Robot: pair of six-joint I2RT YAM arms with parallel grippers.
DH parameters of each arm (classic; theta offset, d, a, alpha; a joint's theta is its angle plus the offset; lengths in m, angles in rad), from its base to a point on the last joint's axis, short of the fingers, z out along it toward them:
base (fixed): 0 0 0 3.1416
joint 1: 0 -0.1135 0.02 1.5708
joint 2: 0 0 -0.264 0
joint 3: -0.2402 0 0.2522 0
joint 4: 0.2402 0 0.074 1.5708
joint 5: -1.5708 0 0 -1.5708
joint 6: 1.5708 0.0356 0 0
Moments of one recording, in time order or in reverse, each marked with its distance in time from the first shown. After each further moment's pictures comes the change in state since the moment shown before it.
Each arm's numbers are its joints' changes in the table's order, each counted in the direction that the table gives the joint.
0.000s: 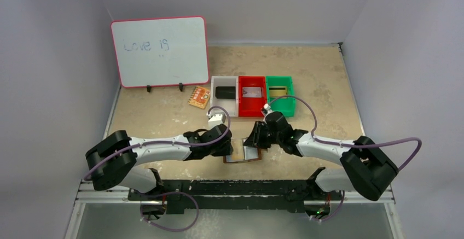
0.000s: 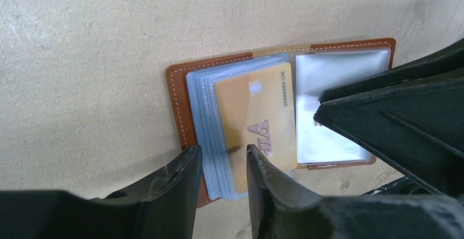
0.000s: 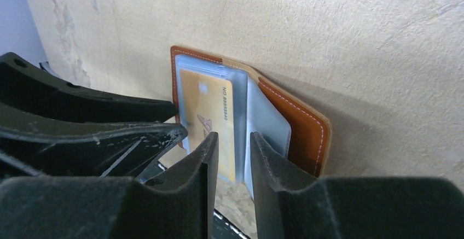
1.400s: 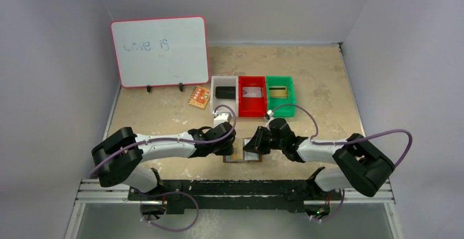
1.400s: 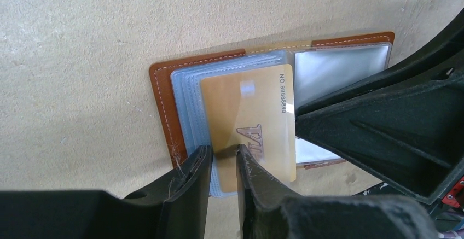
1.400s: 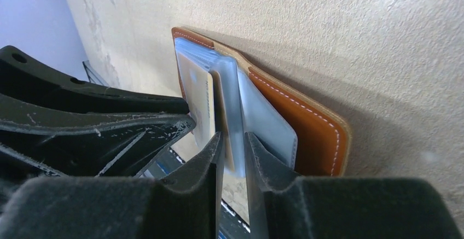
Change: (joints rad) left arm 0.000 0.060 -0.074 0.048 -0.043 0.089; right arm 0.001 0.039 0.127 -0.224 0.077 0.144
